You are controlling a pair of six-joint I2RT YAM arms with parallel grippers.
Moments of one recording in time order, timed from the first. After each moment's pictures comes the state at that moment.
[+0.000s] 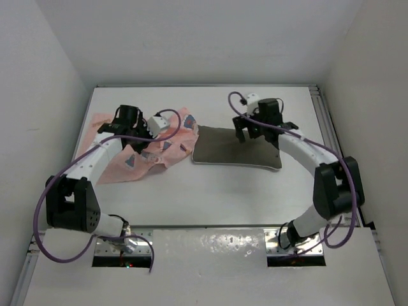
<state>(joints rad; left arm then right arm) -0.13 1.45 1.12 -0.68 0.22 0.80 0.26 1.55 1.01 -0.15 -0.09 -0.13</state>
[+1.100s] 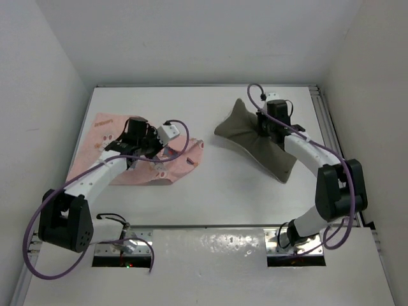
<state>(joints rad) -0.25 1.29 0.85 -0.38 0.24 0.73 0.22 1.58 1.01 -0.14 0.06 0.08</state>
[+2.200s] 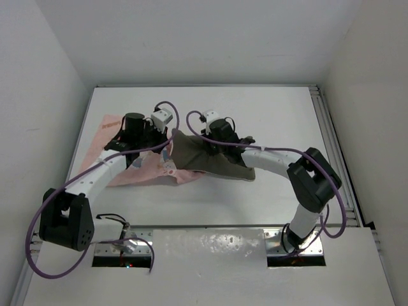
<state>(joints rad) -0.24 1.27 0.85 -0.21 0.38 0.32 0.70 1.75 1.07 0.07 0.10 0.17</state>
